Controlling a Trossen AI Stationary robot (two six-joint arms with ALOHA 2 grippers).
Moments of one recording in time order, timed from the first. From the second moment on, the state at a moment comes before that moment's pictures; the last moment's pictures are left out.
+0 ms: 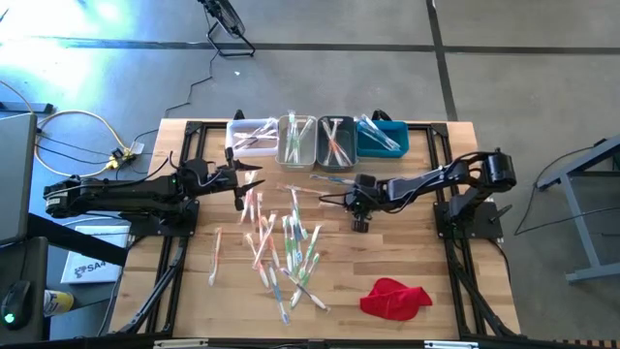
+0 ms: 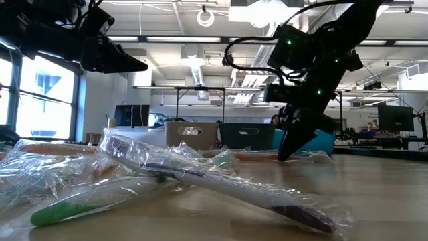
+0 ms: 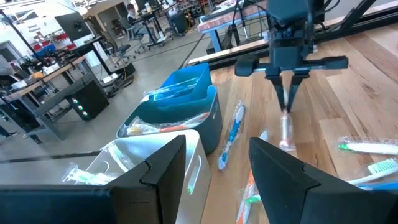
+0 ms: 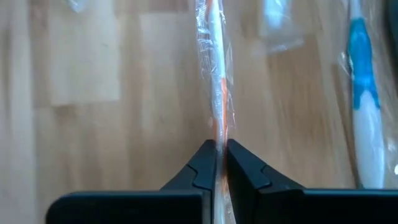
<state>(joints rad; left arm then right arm) 0.25 0.68 0.25 0.35 -0.06 0.36 -0.05 1.65 0.73 -0.14 0.15 0.03</state>
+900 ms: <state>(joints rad) 0.25 0.68 0.25 0.35 -0.06 0.36 -0.05 1.63 1.04 -0.10 0.26 -0.03</state>
